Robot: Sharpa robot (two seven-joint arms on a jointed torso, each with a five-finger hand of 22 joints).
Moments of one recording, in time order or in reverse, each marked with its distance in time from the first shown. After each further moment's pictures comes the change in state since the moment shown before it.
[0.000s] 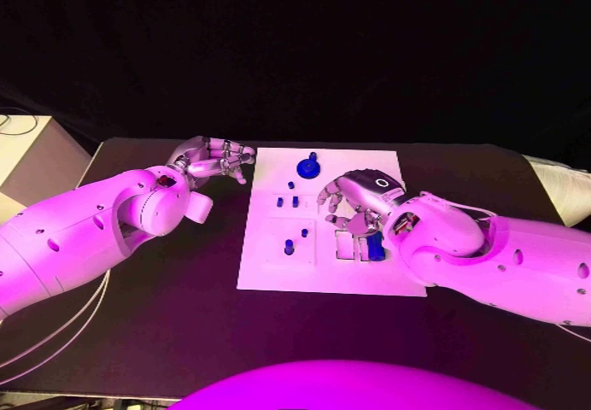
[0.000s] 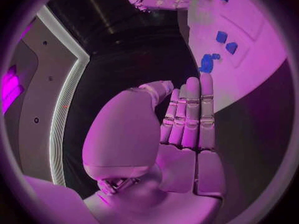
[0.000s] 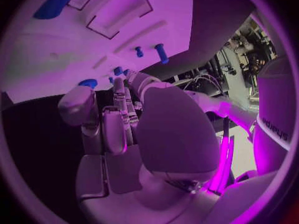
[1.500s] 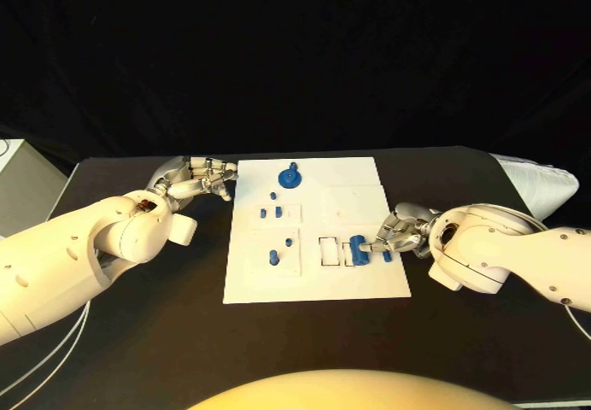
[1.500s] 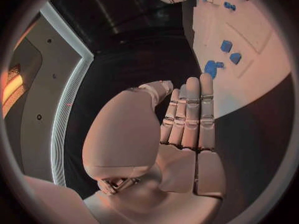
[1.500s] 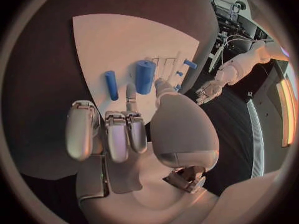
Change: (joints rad) left arm -0.031 -0.016 0.000 0.036 0.028 -0.007 0.044; left_hand 0.000 0.000 -0.004 0.004 0.000 0.000 0.000 0.000 -0.002 0.000 0.000 0.004 0.000 0.000 0.000 0.000 -0.001 0.000 0.000 0.000 -0.004 -0.003; right arm 0.020 -0.236 -0.025 0.082 0.600 0.200 -0.315; right_hand -0.339 0.127 -0.477 0.069 0.174 0.017 -0.070 0.207 0.237 0.176 -0.065 1.398 1.185 0.001 -0.048 0.158 0.077 -0.047 -0.002 -0.044 0.371 0.174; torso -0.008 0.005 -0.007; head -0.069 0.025
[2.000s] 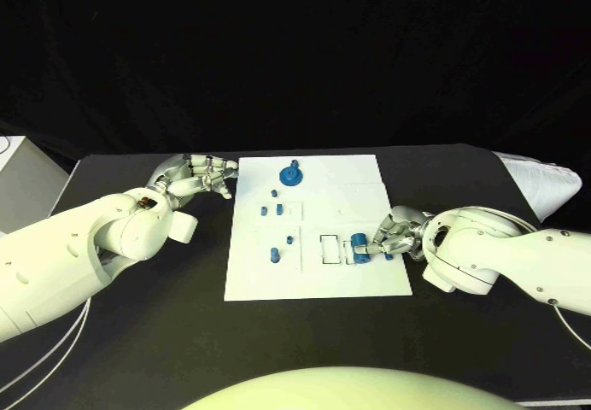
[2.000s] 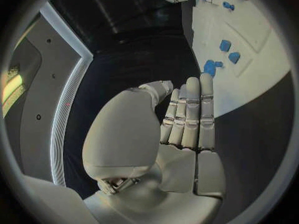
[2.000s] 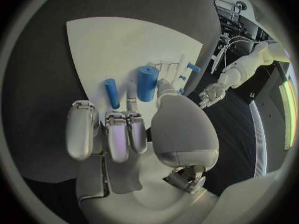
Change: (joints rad) left arm 0.000 -0.003 0.000 0.002 0.001 0.000 -0.004; left_hand 0.000 0.000 0.000 0.000 0.000 0.000 0.000 0.000 0.000 0.000 0.000 0.000 -0.001 0.000 0.000 0.000 0.000 0.000 0.000 0.000 0.000 0.000; right arm -0.020 0.039 -0.002 -0.024 -0.011 -0.003 -0.030; right_hand -0.017 0.009 -0.055 0.001 0.000 0.009 -0.009 0.020 0.016 0.000 -0.007 0.004 0.000 0.000 -0.007 0.000 0.000 0.000 -0.004 -0.004 0.000 0.000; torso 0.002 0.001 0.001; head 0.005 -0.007
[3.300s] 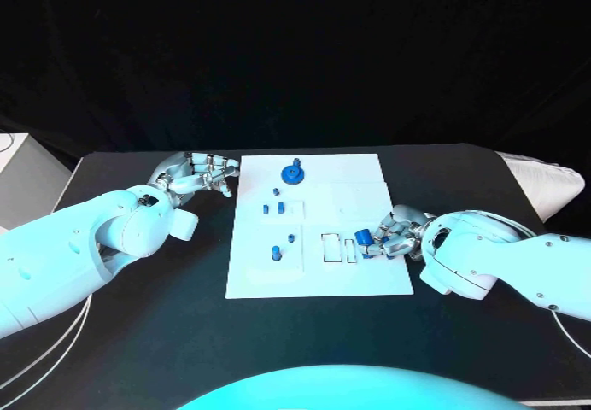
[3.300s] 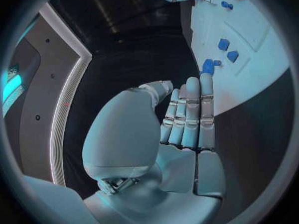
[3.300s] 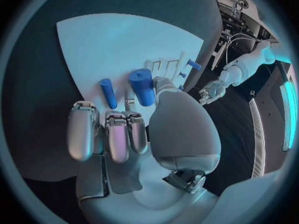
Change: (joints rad) left arm 0.000 -0.005 0.000 0.001 0.000 -0.006 -0.012; left_hand 0.000 0.000 0.000 0.006 0.000 0.000 0.000 0.000 -0.001 0.000 0.000 0.000 0.000 0.000 0.000 0.000 -0.001 0.000 0.000 0.000 0.000 -0.001; right arm -0.011 0.001 -0.001 0.020 -0.007 -0.078 -0.010; right_hand 0.132 -0.011 0.106 0.049 0.282 -0.019 -0.017 0.024 0.009 0.002 -0.016 0.000 0.000 0.000 -0.014 0.004 0.000 0.000 0.000 -0.014 0.015 0.000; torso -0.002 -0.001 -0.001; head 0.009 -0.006
